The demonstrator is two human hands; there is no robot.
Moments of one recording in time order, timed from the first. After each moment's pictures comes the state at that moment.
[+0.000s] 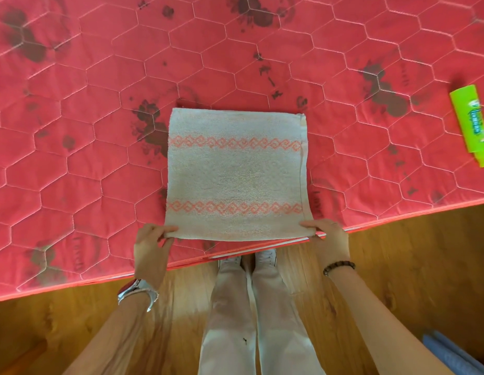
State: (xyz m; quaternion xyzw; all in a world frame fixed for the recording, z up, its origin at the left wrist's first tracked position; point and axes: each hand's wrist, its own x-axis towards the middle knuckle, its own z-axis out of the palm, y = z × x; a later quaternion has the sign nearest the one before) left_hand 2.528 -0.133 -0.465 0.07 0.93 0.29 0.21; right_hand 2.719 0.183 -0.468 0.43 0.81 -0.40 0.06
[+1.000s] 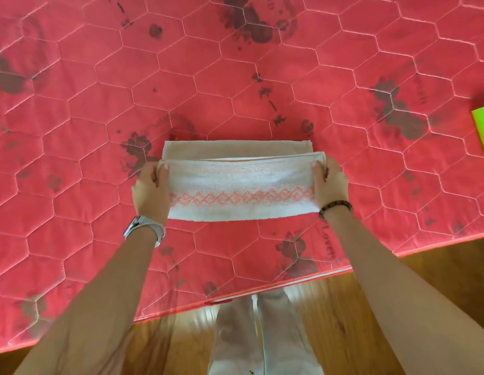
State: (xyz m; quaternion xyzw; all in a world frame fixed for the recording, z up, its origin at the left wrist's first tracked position) left_hand 2.363 0.002 -0.476 -0.01 0.91 0.39 0.15; right_hand 2.541 0.277 -0.480 0.51 0.75 -0.41 -0.01
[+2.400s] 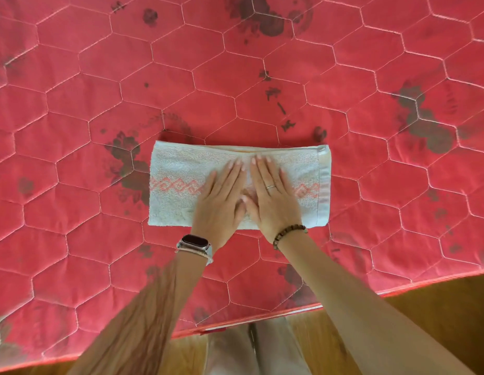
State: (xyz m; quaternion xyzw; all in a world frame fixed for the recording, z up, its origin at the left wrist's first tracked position) left_hand 2.418 0.070 -0.552 0.46 0.88 0.07 0.11; right_hand 2.498 0.204 -0.546 0.17 0.97 -0.15 0.08
